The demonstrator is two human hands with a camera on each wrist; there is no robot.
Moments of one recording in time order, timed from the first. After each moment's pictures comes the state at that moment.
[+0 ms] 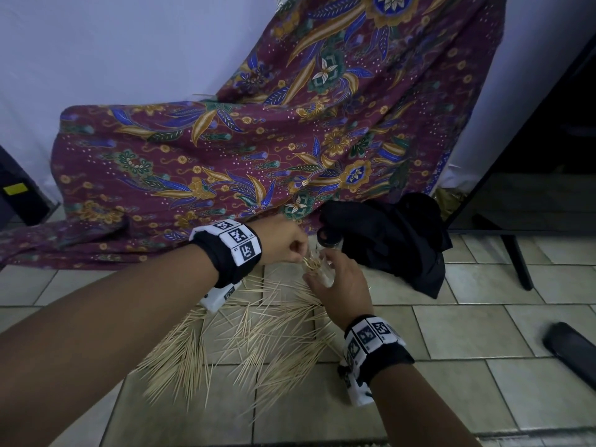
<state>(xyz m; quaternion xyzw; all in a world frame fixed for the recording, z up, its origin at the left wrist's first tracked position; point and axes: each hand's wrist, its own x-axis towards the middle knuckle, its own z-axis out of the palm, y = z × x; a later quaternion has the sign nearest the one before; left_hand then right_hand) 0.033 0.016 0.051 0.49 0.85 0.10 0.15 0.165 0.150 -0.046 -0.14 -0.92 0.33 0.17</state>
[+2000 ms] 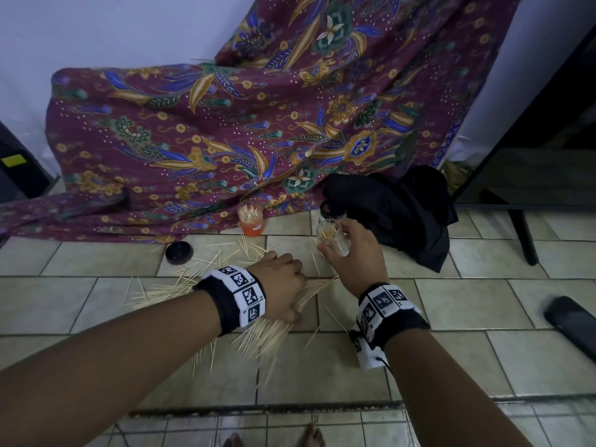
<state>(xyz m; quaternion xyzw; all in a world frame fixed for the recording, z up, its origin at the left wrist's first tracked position) 0.113 -0.010 -0.032 0.54 0.83 -0.11 0.12 0.168 0.171 -0.047 -0.15 -0.92 0.31 0.17</state>
